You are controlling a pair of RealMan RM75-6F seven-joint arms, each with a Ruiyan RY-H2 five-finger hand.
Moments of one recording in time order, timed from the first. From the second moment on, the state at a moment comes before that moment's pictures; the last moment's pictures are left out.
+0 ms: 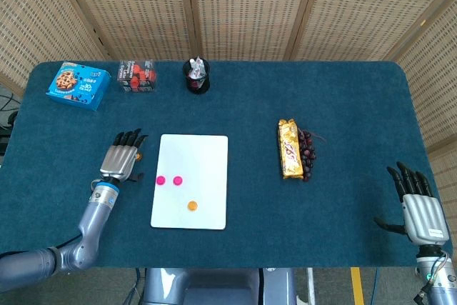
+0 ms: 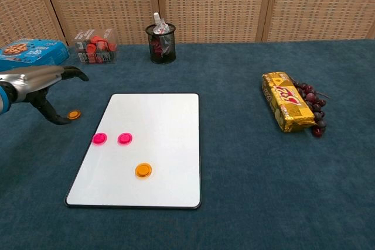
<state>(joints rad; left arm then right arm) -0.69 -1.53 -0.15 -1.46 0.79 1.02 0.53 0.11 -1.11 0.08 -1.68 -1.39 1.38 -0.07</state>
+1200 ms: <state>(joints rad) -0.69 -1.64 -0.17 -1.10 0.88 0.85 0.33 0.12 -1.10 0.08 -1.71 -1.34 1.35 -0.07</state>
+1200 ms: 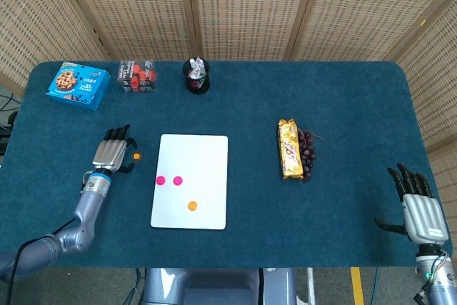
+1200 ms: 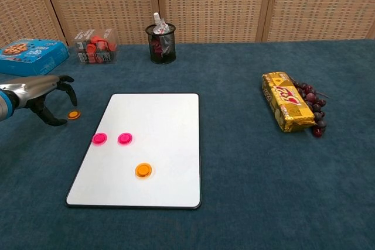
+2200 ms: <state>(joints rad) -0.70 -1.68 -0.19 -1.09 0.85 0.84 0.36 0.12 -1.10 0.08 -1.71 -1.34 1.34 -0.06</state>
